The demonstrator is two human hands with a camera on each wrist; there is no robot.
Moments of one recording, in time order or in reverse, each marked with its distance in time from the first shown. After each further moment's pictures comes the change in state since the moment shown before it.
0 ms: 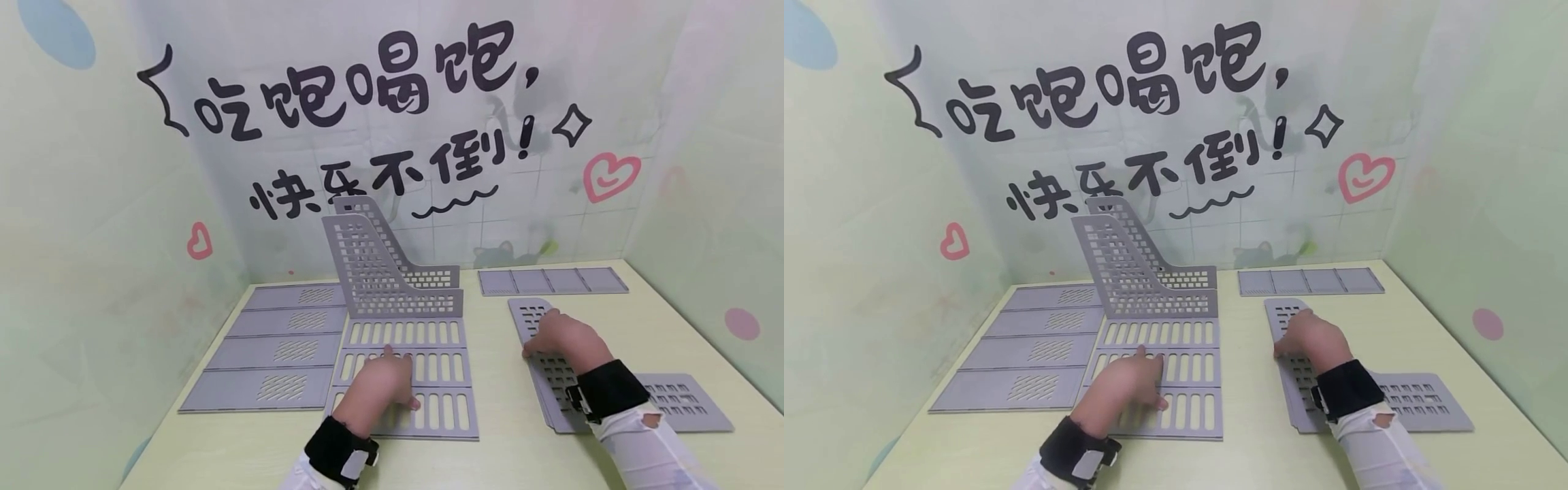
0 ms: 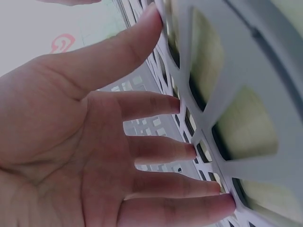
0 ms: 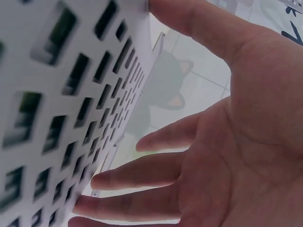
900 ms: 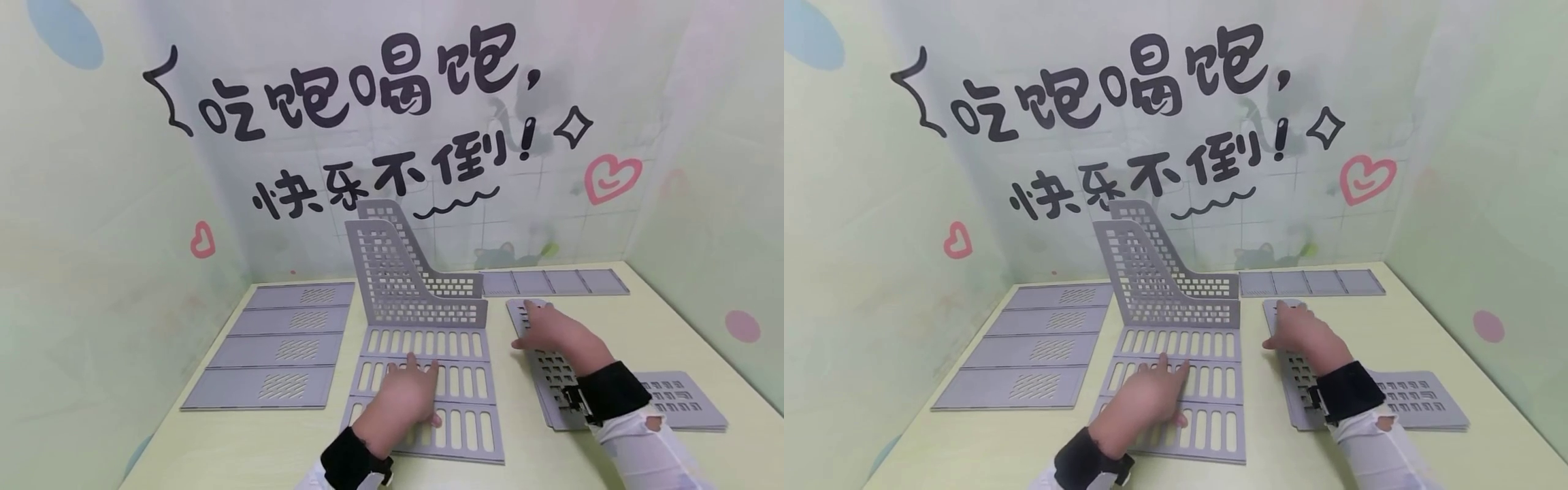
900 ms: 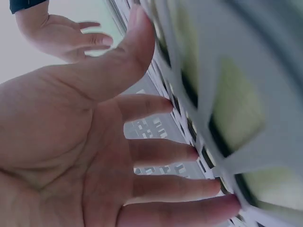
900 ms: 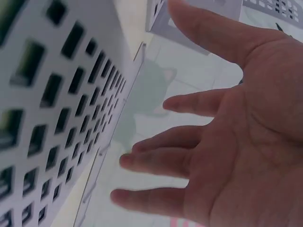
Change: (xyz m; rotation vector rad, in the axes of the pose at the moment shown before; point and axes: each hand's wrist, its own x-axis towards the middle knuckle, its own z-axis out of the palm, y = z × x) left_hand -0.022 0.034 0.016 0.120 0.089 0.054; right_hand -0.001 -0.014 -0.002 0.039 0.098 -0.167
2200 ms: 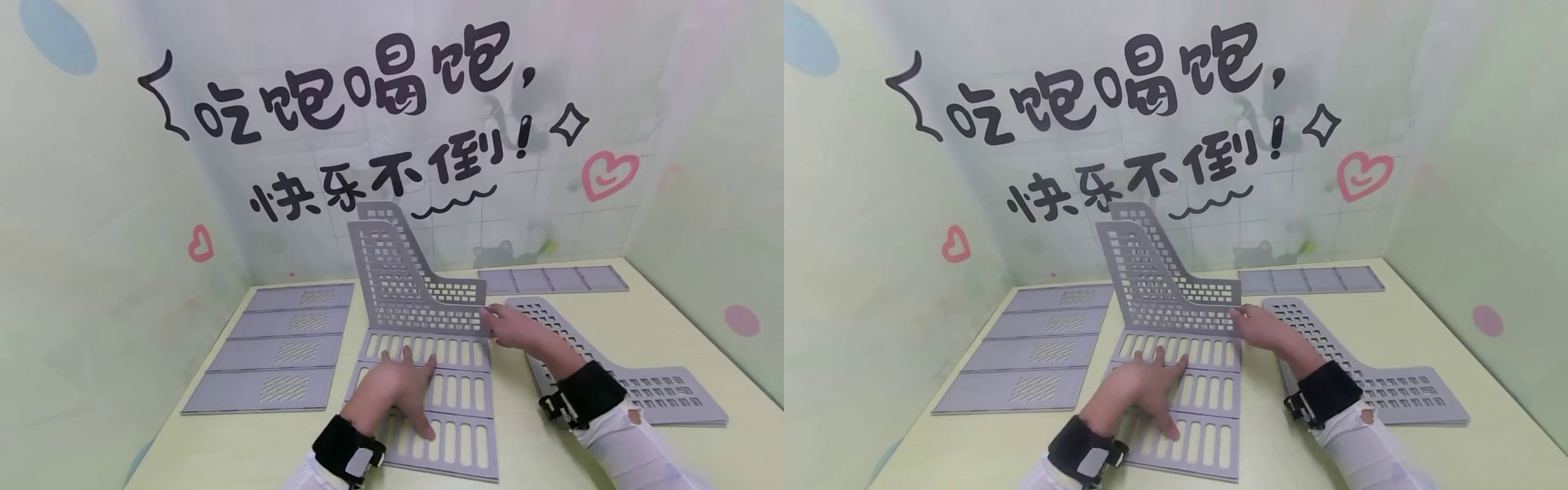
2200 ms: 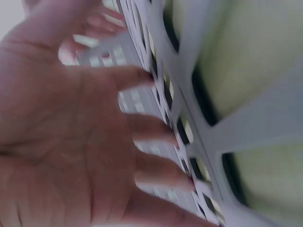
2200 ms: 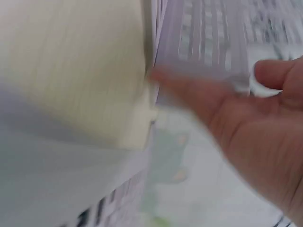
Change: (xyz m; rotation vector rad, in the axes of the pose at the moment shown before) left_hand 0.027 -0.036 -0.005 -0.042 -0.211 0.146; right_hand 0.020 -0.025 0.027 0.660 -0.106 -0.129
